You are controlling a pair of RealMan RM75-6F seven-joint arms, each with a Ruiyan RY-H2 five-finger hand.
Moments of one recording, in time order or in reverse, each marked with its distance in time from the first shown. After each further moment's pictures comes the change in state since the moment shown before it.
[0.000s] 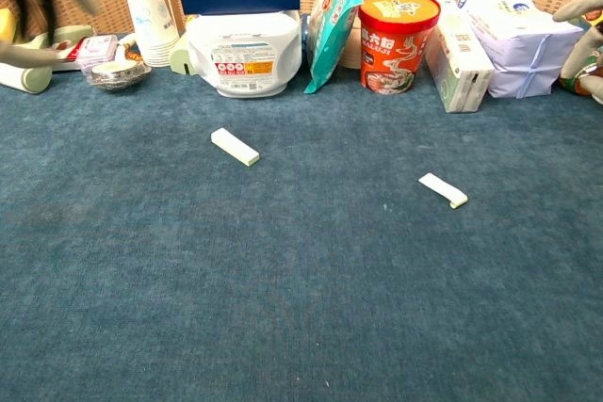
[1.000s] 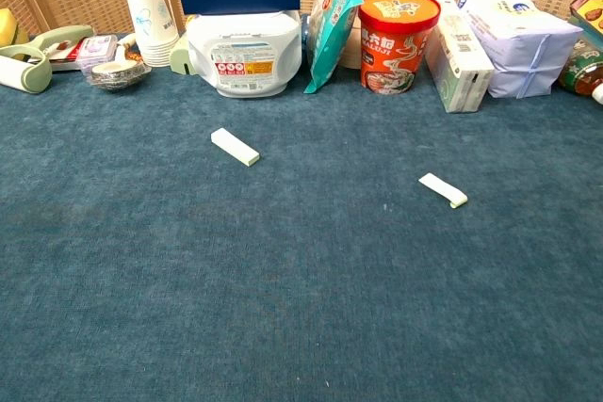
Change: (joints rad) left arm 0.586 0.041 0.143 0.025 0.363 0.510 -0.064; right arm -0.177 0.061 -0.027 -0.162 0.040 0.240 -0.433
